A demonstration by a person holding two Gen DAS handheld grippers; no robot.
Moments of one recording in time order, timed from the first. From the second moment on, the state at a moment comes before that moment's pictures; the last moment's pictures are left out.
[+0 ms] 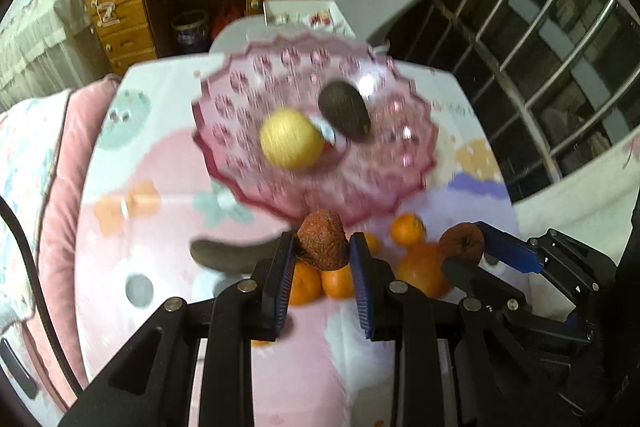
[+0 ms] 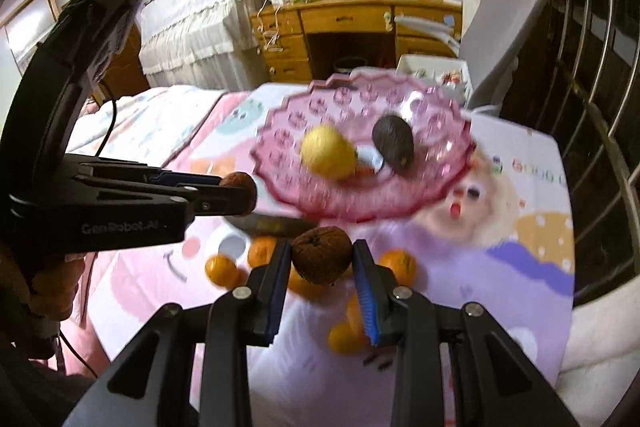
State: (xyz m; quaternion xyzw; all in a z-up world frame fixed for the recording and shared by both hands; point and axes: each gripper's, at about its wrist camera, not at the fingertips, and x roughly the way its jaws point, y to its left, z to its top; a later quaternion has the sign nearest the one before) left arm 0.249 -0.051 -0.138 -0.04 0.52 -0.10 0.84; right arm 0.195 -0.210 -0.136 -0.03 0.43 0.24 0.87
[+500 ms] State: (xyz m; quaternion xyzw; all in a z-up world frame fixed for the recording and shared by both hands) left arm 0.303 -0.059 -0.173 -0.08 0.51 -0.12 0.85; right arm 0.259 -0.219 -0.154 0.03 0.43 0.20 0.88
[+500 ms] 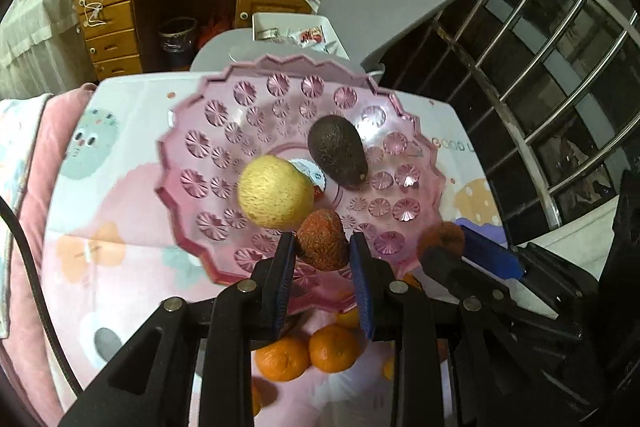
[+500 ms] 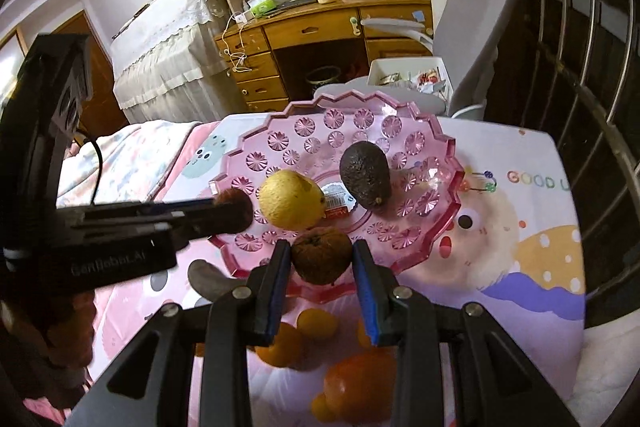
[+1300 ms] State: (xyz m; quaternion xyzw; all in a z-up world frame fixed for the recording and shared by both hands) left arm 0.249 -0.062 -0.158 -0.11 0.51 -0.05 0.85; right arm 0.249 -0.274 -0.140 0.10 0.46 0.18 0.87
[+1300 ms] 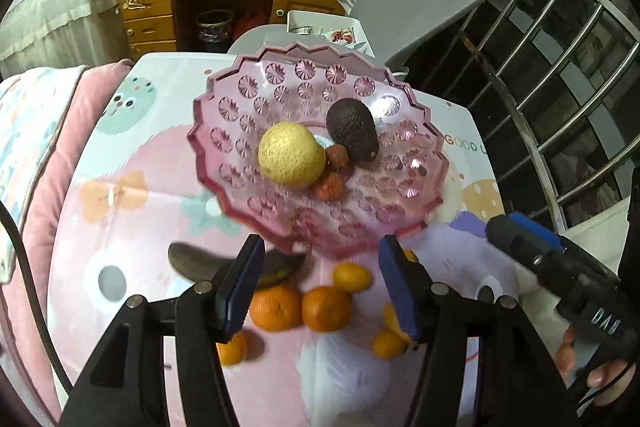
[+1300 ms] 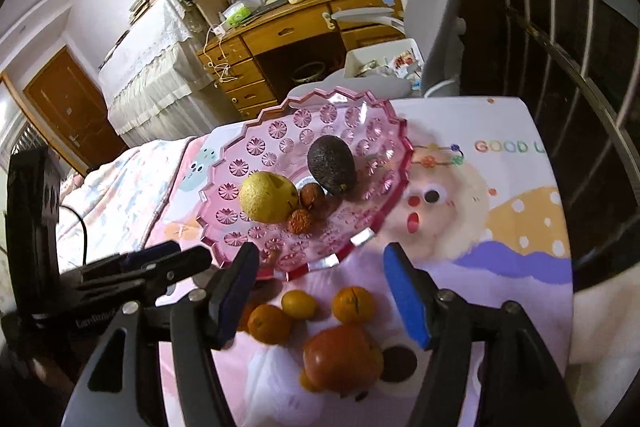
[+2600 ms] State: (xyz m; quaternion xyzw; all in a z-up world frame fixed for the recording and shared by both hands) left arm 0.221 -0.081 -0.257 -0.19 0.56 0.03 0.81; right arm 0.242 -0.282 -0.257 0.25 0.66 0.12 0.69
